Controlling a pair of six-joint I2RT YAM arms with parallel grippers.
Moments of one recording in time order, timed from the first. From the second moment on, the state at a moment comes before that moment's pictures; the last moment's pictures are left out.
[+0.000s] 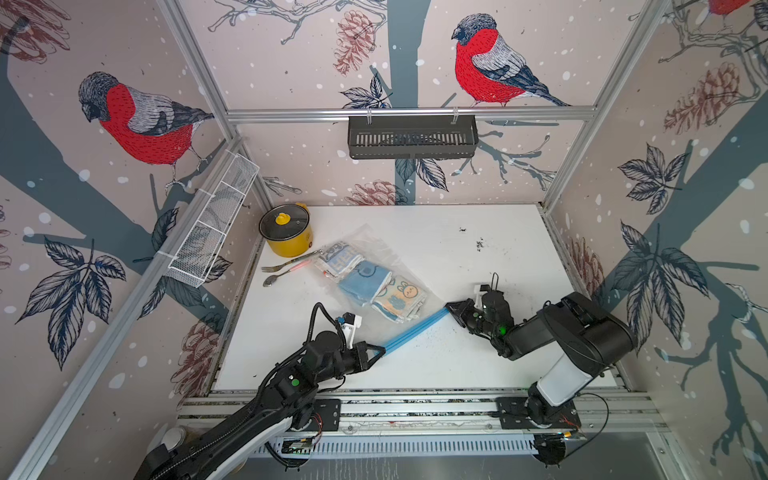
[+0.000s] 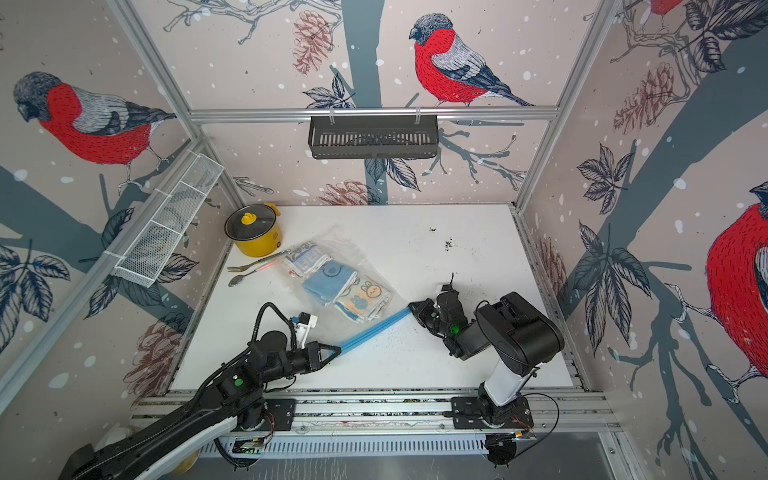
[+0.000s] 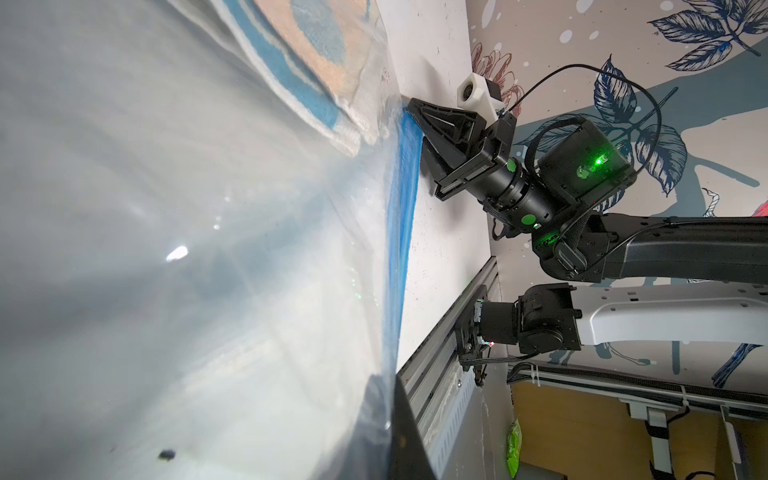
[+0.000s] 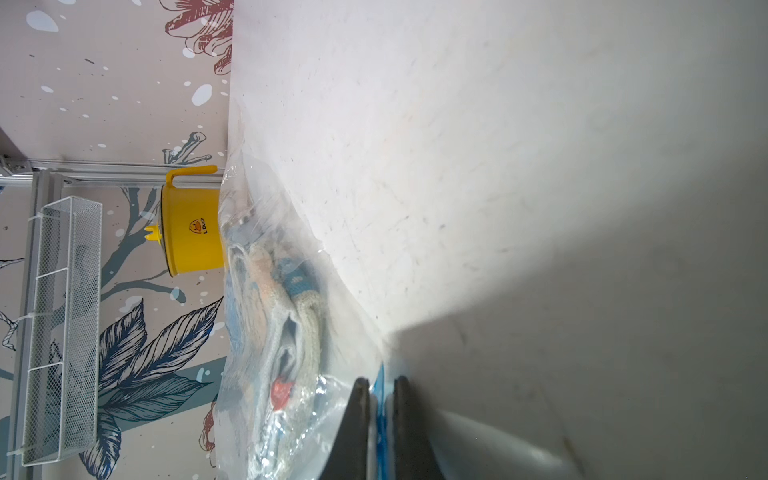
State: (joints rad) left arm -0.74 0.48 0.04 -0.02 0.40 -1.04; right arm 0.47 1.67 0.24 0.89 -0.28 1.18
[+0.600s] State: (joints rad) left arm -0.74 0.50 0.05 -0.12 0.40 -1.03; right arm 0.40 1.66 0.46 0.68 -0.36 0.90
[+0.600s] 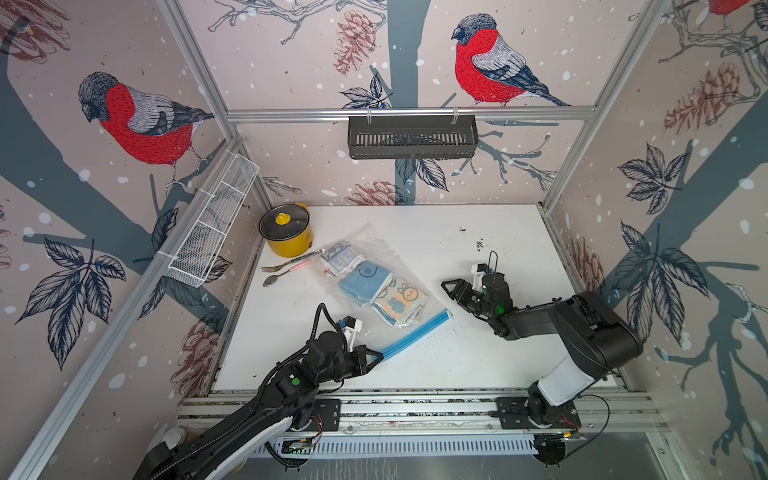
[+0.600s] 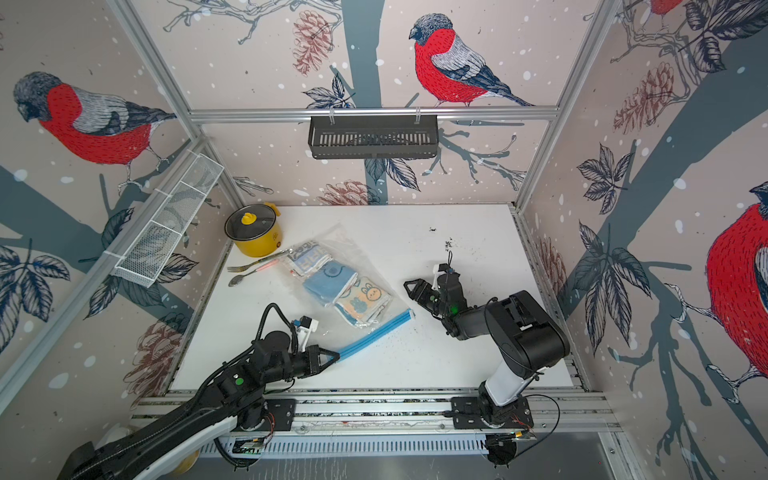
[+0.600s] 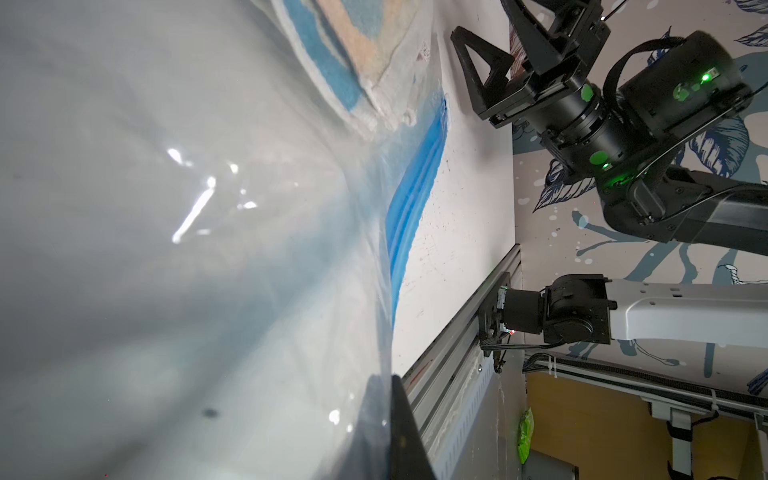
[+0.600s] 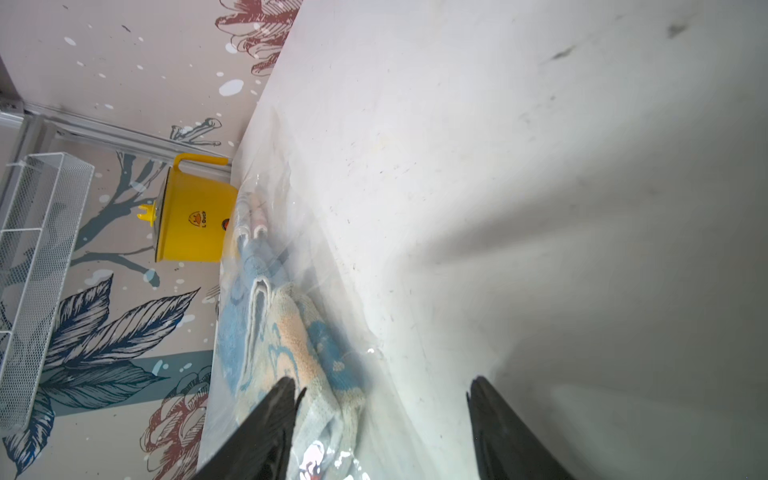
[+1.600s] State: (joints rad) left arm -0.71 0.55 0.04 -0.15 0.31 -1.07; right arm 0.54 2.13 1.15 0.34 -0.65 0.42
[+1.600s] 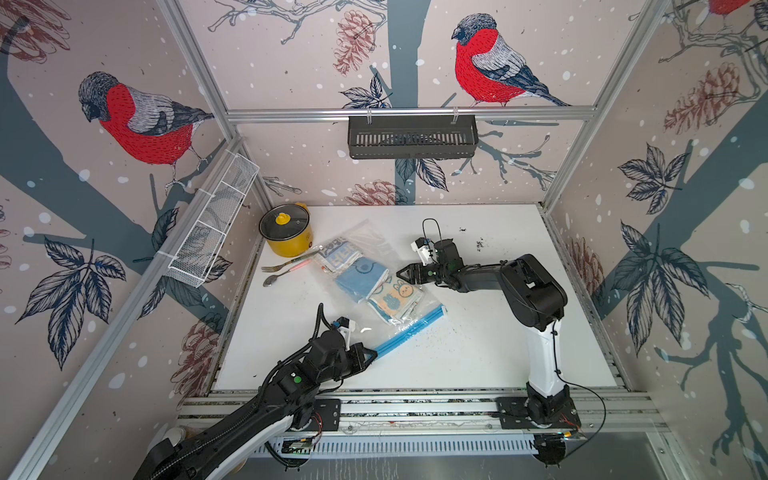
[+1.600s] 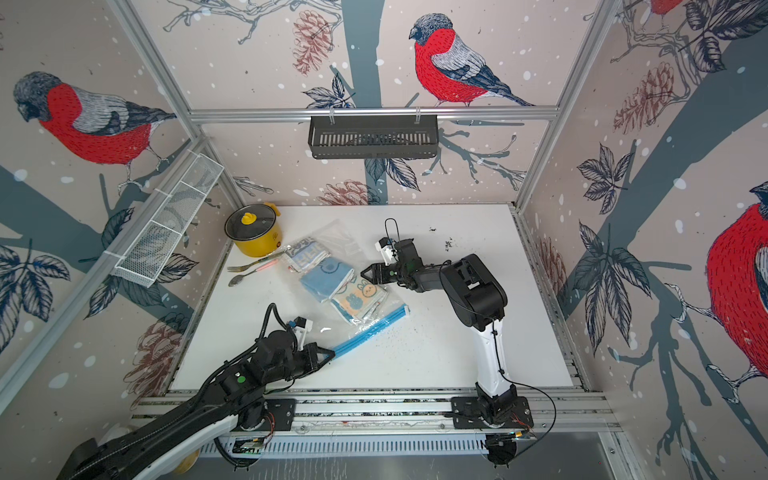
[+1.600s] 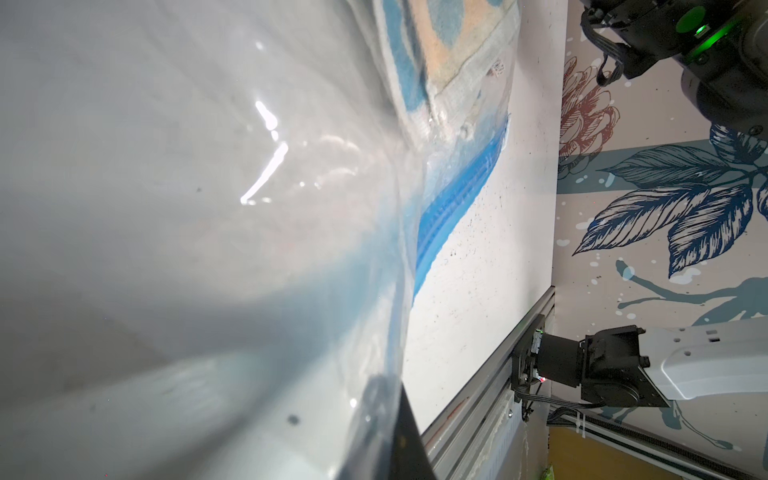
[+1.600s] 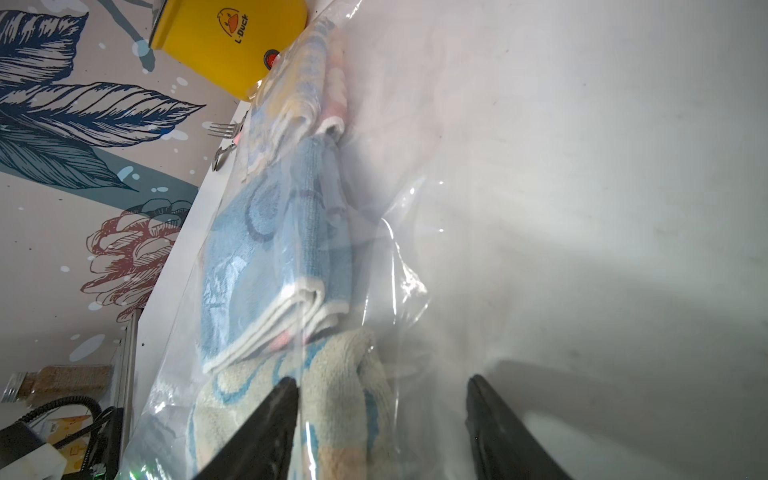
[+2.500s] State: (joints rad) left arm -0.71 1.05 0.29 0.01 0.26 -0.88; right arm 0.39 1.72 0.70 0.34 -0.39 0.56
